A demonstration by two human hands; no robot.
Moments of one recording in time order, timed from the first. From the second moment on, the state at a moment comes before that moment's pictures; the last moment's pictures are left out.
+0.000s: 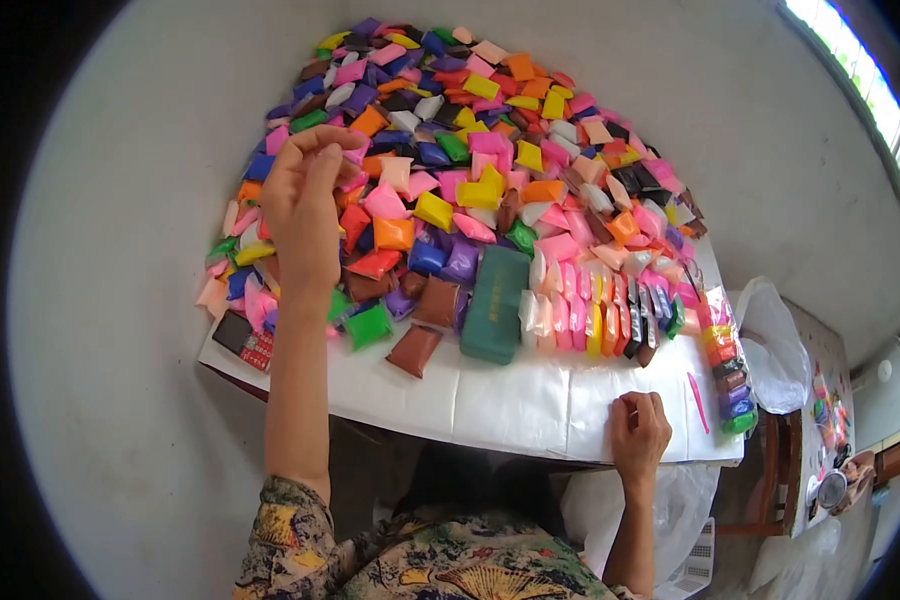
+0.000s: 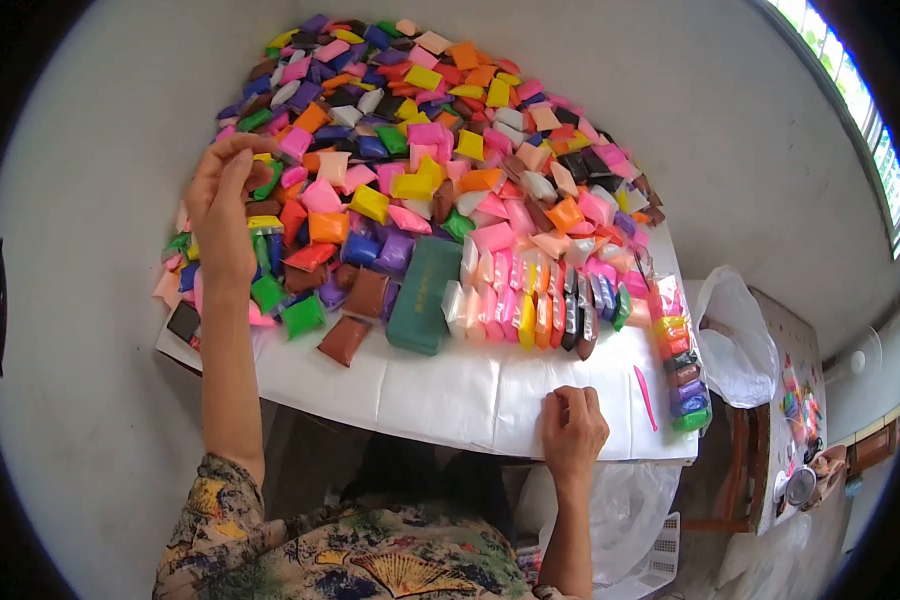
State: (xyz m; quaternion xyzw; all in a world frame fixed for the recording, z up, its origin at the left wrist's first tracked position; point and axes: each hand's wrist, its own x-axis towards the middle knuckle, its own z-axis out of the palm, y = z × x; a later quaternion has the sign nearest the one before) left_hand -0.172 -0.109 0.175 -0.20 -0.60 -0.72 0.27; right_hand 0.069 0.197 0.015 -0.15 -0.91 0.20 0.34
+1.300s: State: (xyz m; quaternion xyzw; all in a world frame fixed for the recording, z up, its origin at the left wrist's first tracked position) left_hand -0.479 -0.098 0.156 -0.01 -0.91 -0.07 0.42; right_hand 0.069 0.199 0.018 -0.18 -0.87 0.27 0.38
